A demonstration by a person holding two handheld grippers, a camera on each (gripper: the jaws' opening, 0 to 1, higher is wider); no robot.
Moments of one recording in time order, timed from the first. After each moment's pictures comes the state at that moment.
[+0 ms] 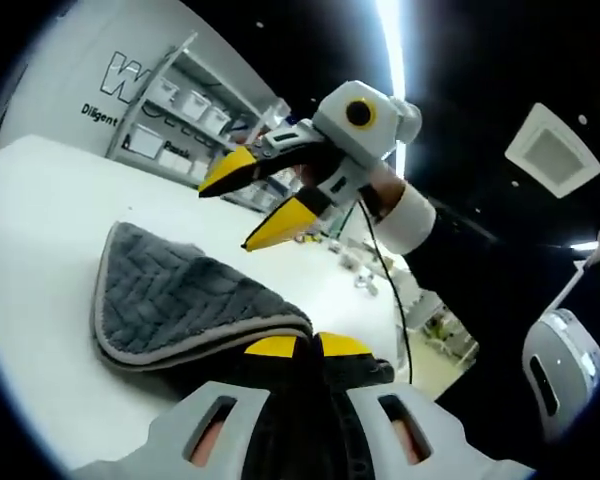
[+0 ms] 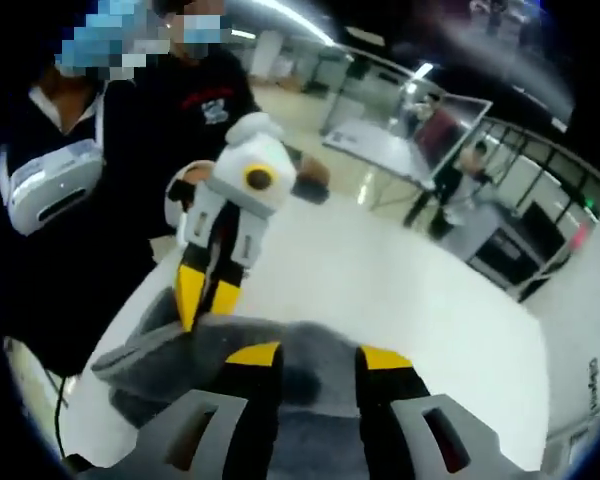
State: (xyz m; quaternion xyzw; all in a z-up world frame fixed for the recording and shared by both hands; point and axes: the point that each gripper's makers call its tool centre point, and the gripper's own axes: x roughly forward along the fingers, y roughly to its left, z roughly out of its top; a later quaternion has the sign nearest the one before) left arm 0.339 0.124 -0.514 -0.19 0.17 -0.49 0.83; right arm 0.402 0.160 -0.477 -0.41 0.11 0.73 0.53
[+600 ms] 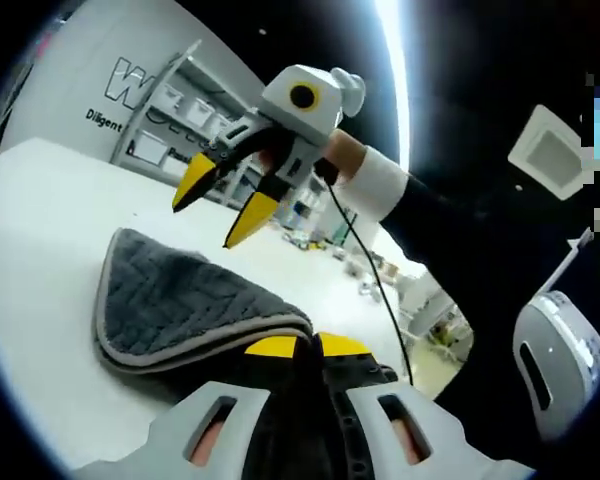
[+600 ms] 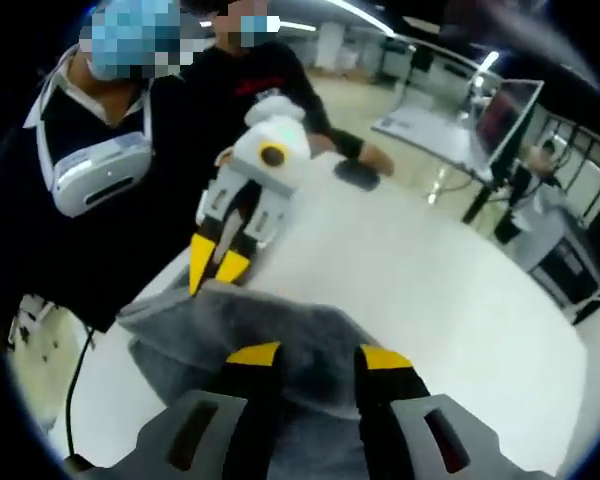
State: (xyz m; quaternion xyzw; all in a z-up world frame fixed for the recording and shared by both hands) left arm 0.340 0.124 -0.511 -0.20 0.16 -0.48 0.84; right arm 0.421 0.163 -0.492 -0.42 0.16 0.80 0.40
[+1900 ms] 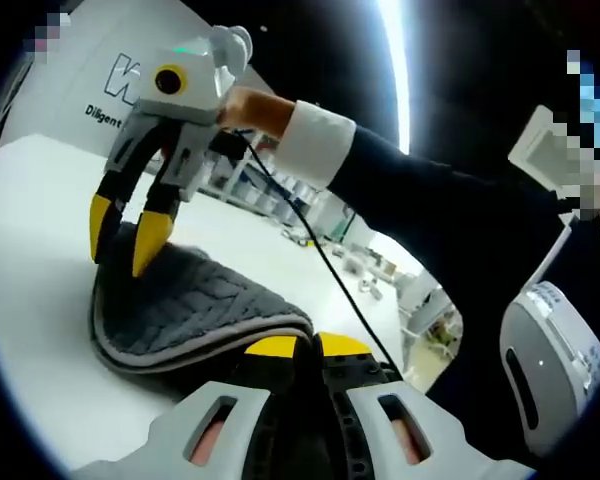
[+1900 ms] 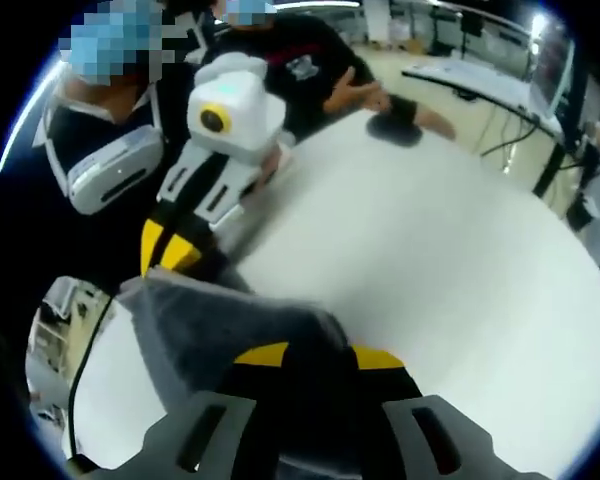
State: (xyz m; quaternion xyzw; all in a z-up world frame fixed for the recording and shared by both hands) left arm 0.342 0.120 -0.521 -0.20 0.16 -0.48 0.84; right arm 0.433 0.207 -0.561 -0.44 0.25 0.83 0.25
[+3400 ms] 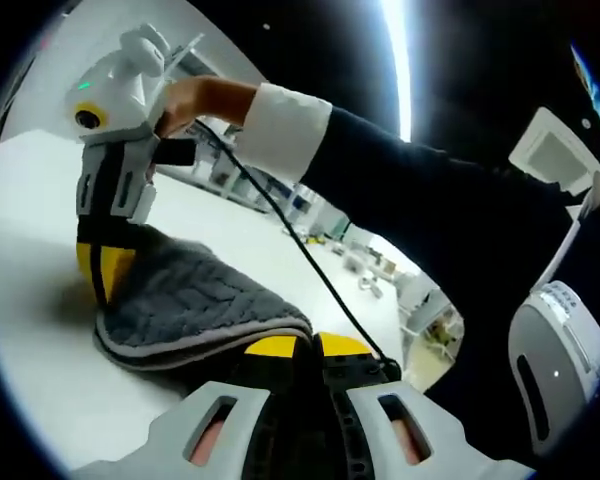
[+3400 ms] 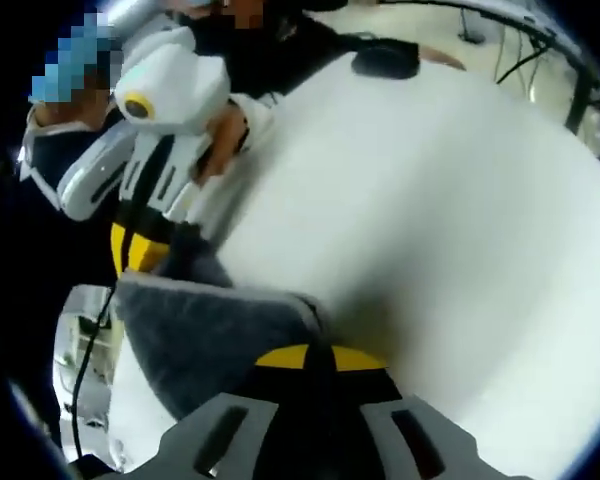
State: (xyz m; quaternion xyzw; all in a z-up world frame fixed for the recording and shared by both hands) left arm 0.342 0.130 -0.531 -0.20 0.17 -0.48 0.84; right arm 0.439 0.216 -0.597 -0.47 0.34 0.79 0.19
